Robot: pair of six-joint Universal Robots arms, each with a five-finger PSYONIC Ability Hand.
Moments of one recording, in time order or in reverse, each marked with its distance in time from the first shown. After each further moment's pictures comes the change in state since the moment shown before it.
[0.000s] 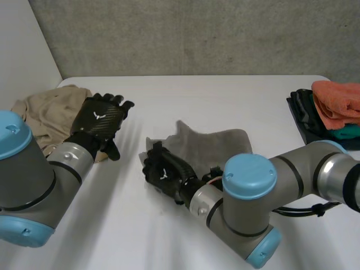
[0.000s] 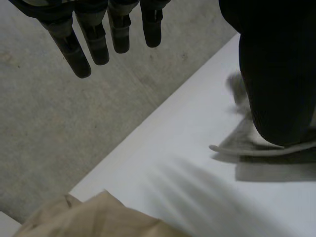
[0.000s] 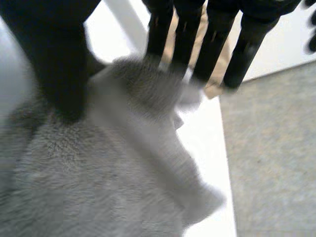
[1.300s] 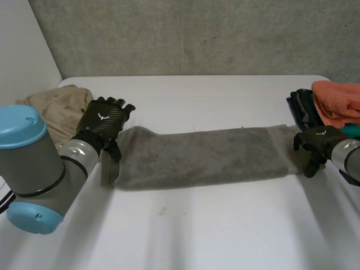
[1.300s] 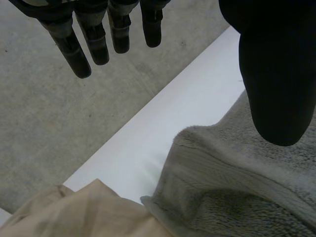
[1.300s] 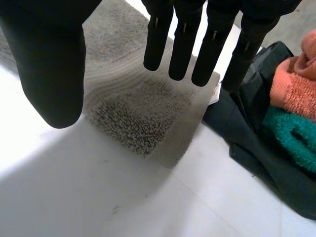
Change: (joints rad) left arm 0.008 -0.107 0.084 -0.031 -0.003 0.011; right arm -0.743 -0.141 -0.017 0.482 0.085 0.455; left_hand 0.000 0.001 0.000 0.003 0.000; right_hand 0.129 0.134 0.117 0.090 0.121
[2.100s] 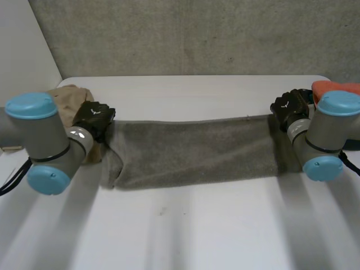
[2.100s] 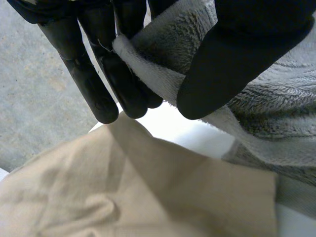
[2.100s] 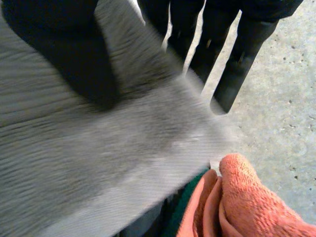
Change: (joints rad) left arm 0.111 -0.347 0.367 -0.085 0.006 0.083; right arm 0.203 0.364 -0.408 -0.379 0.174 -0.332; left_hand 0.894 0.913 0.911 0.925 0.888; right_hand 0.258 0.290 0.296 0.305 0.293
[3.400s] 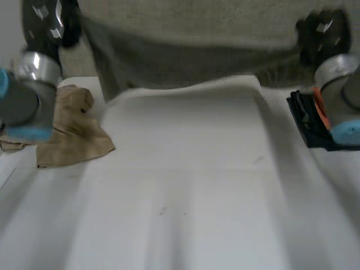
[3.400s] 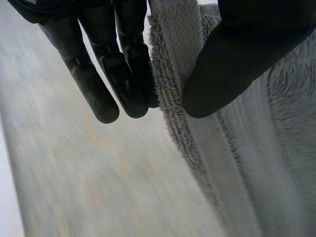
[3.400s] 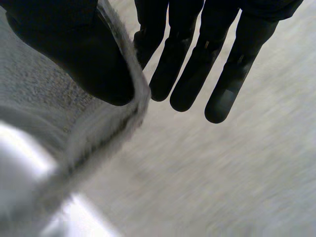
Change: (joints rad) left arm 0.072 0.200 -0.025 0.561 0.072 -0.470; right arm 0.007 -0.372 0.097 -0.073 -0.001 0.459; left_hand 0.042 0.068 0.052 0.058 0.041; right_hand 0.312 0.322 0.322 0.325 0.318
